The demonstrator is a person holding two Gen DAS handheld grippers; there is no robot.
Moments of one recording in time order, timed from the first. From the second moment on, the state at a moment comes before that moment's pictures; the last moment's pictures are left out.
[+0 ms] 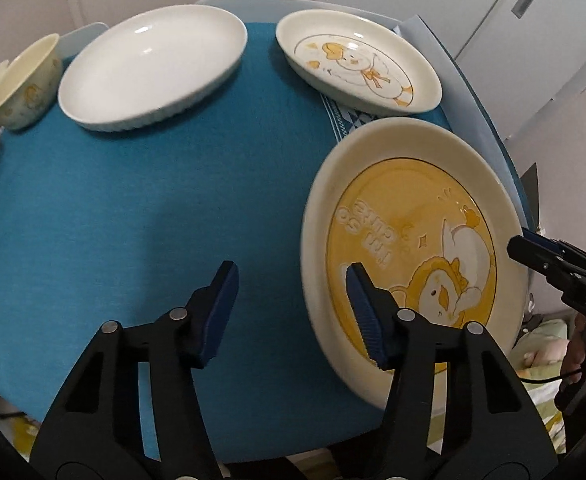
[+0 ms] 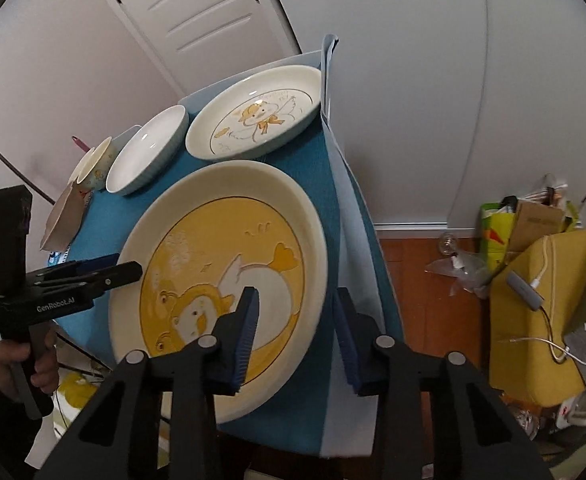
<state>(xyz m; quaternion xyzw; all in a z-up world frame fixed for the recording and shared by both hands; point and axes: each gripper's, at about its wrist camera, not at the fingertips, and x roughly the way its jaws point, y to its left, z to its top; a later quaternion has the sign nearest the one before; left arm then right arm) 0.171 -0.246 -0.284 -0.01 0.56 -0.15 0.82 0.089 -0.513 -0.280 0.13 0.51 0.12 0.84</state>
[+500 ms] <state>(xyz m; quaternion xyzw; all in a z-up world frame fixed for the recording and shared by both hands) 0.168 -0.257 -0.286 -0.02 0.56 -0.16 0.81 0.110 -0.513 -0.299 0.14 0.51 0.16 0.83</state>
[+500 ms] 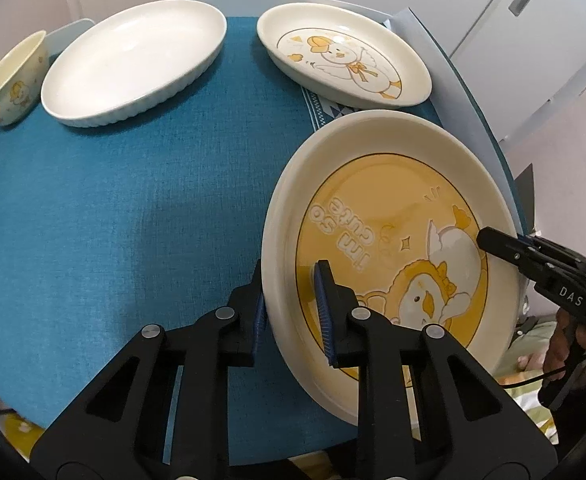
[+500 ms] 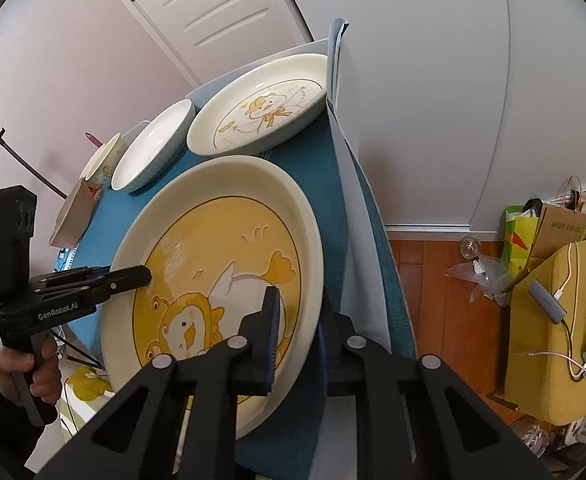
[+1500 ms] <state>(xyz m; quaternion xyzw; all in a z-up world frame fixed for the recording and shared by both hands) 0.157 -0.093 -0.202 -0.05 0.52 -0.12 0.85 0.122 -0.382 -0.219 0.10 0.48 0.20 0.85</state>
